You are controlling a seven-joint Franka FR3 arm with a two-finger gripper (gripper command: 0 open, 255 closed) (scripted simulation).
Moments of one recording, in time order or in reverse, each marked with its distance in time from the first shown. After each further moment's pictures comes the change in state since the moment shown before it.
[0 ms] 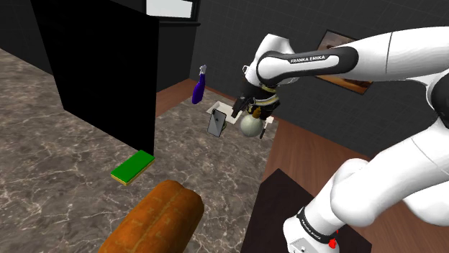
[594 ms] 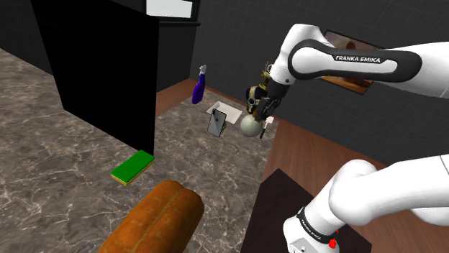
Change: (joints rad) arm -0.061 -0.316 0.054 -0.111 -0.046 -0.318 0.208
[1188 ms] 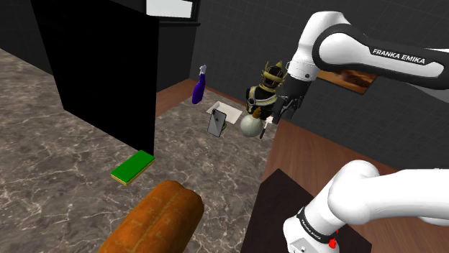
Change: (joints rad) arm -0.034 -0.174 0.053 0.006 0.016 -0.268 0.149
